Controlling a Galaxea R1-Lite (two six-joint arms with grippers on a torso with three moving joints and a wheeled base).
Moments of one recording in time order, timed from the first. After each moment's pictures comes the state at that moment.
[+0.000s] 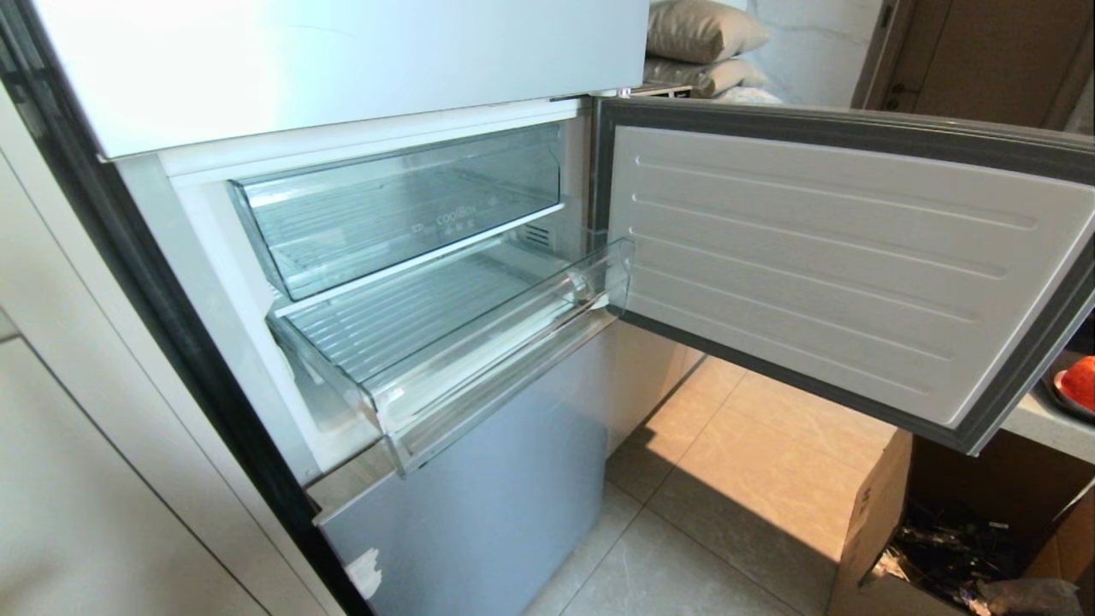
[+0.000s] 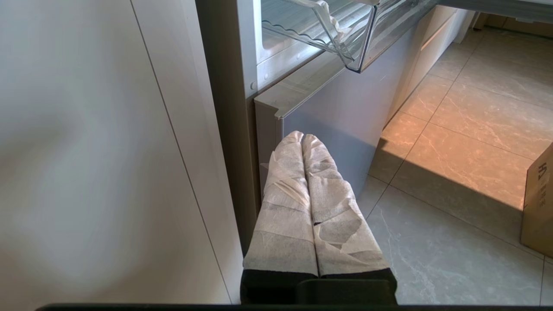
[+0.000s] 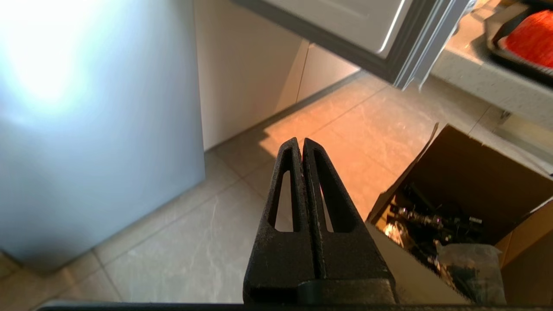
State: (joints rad) left arm -0.01 0.00 0.00 0.00 0.00 0.00; right arm 0.00 0.04 0.00 0.00 0.03 -0.12
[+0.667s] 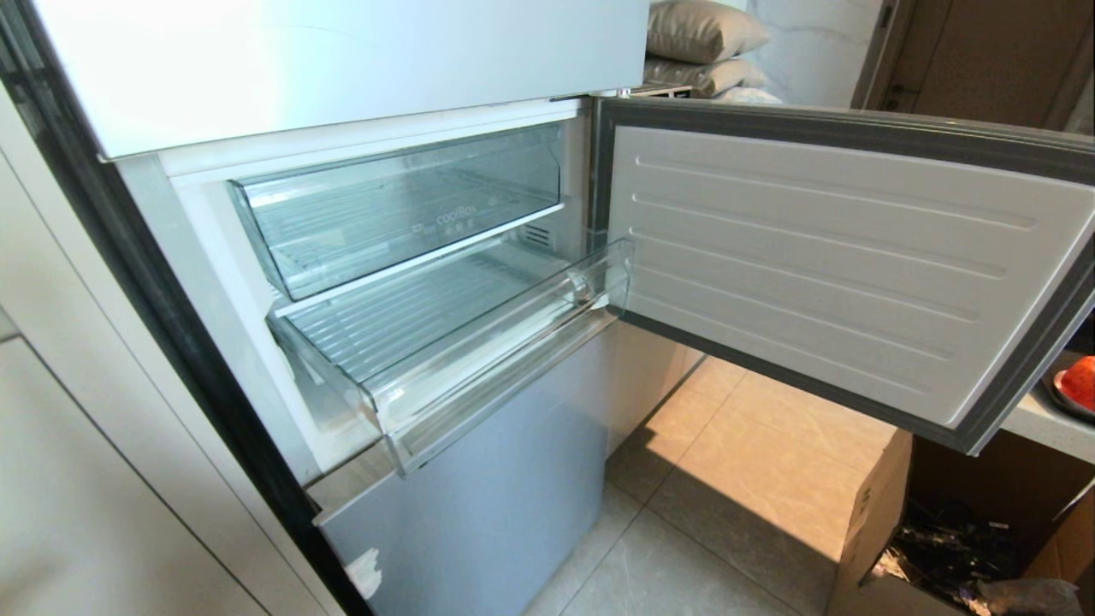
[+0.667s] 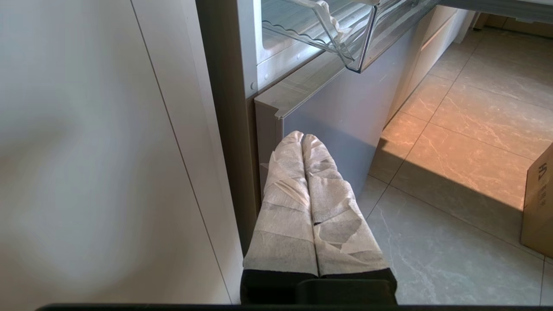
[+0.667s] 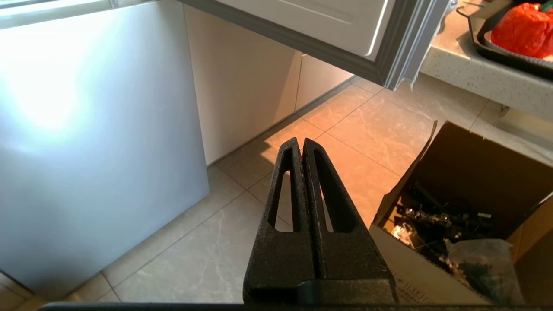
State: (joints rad) left arm -0.01 0.00 0.00 0.00 0.00 0.00; right arm 0.00 0.00 0.00 0.00 0.01 -0.05
